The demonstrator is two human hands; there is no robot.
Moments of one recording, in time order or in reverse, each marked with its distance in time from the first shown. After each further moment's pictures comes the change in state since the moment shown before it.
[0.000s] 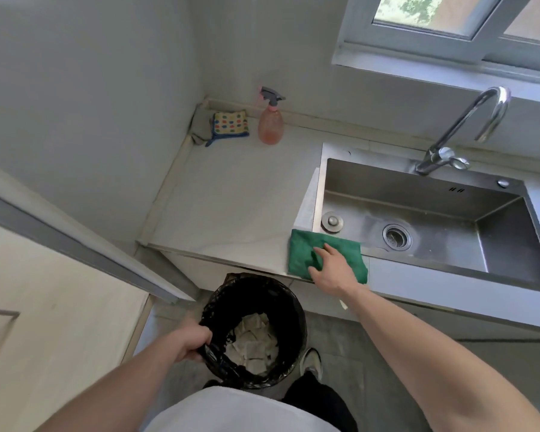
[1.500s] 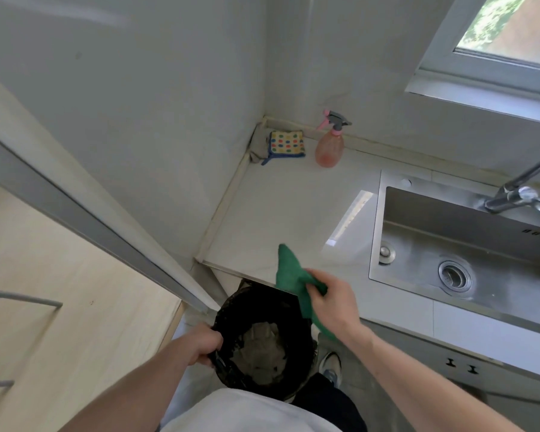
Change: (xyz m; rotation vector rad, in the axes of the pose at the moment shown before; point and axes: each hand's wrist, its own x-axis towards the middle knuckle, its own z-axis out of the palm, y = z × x) left_hand 0.008 0.000 -0.101 -0.034 -0.023 -0.006; right_hand -0.010 -0.135 0.050 0.376 0.175 -0.241
